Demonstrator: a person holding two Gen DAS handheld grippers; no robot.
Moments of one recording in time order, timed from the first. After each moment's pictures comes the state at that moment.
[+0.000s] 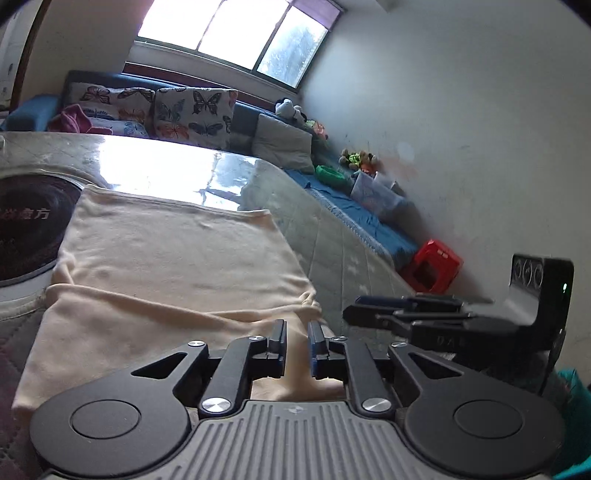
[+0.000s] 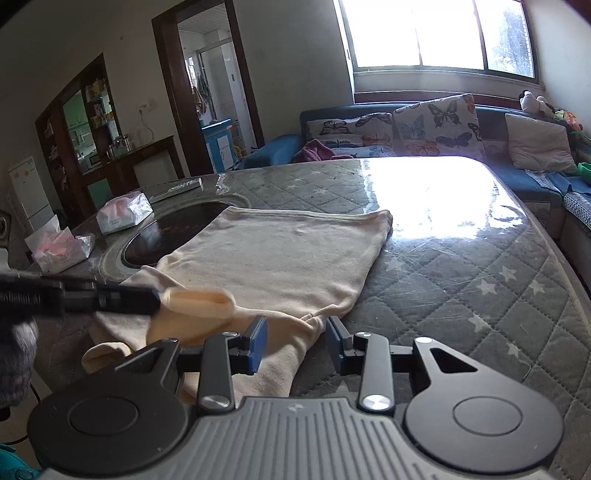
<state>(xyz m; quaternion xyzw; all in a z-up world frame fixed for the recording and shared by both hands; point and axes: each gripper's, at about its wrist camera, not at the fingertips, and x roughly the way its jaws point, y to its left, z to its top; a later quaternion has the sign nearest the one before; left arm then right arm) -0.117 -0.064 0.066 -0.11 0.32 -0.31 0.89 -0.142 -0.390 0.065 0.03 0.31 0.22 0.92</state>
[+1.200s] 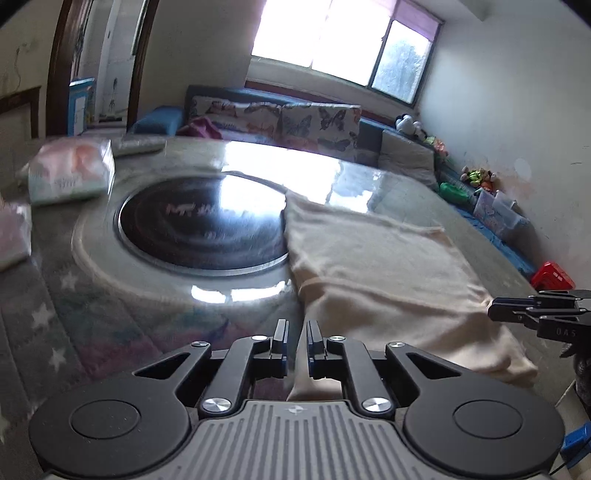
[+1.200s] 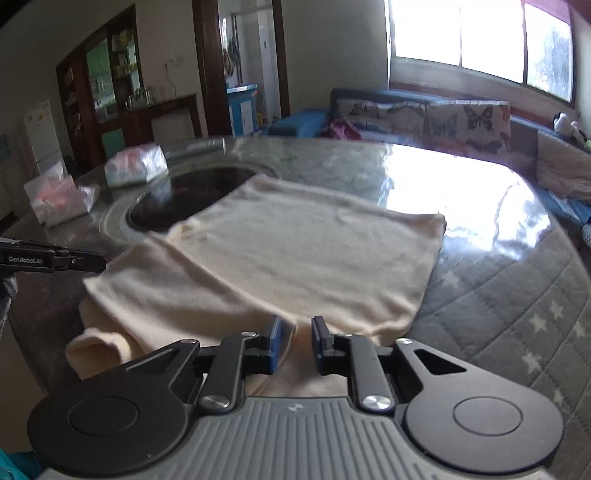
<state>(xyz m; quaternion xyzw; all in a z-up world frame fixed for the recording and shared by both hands) -0.112 0.043 0.057 -0.09 0.32 -0.13 0.93 -0.121 -0.333 0.058 -0.04 0.32 0.24 0.91</state>
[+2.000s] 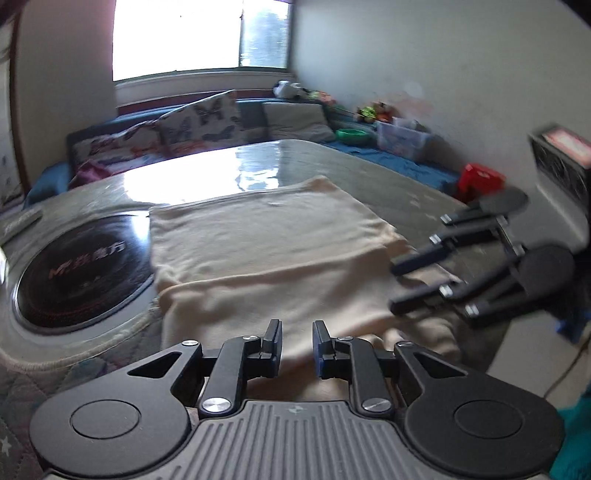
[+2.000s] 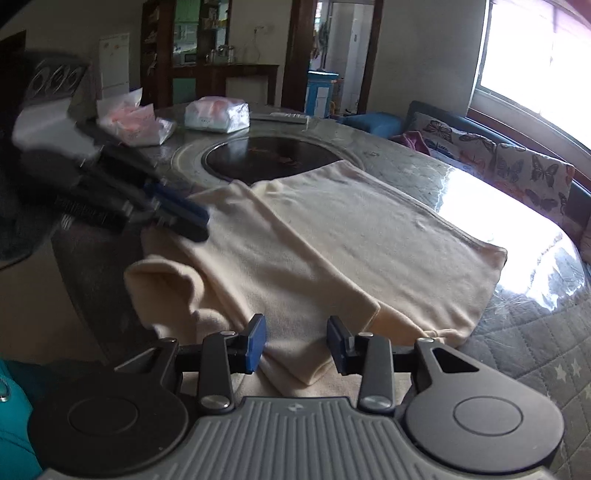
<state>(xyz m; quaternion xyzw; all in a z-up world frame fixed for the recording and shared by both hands) -0.137 -0.042 0.047 0.09 0.31 -0.29 0.90 -0.156 -0.298 0.049 -0.16 0.32 0.33 0.87</state>
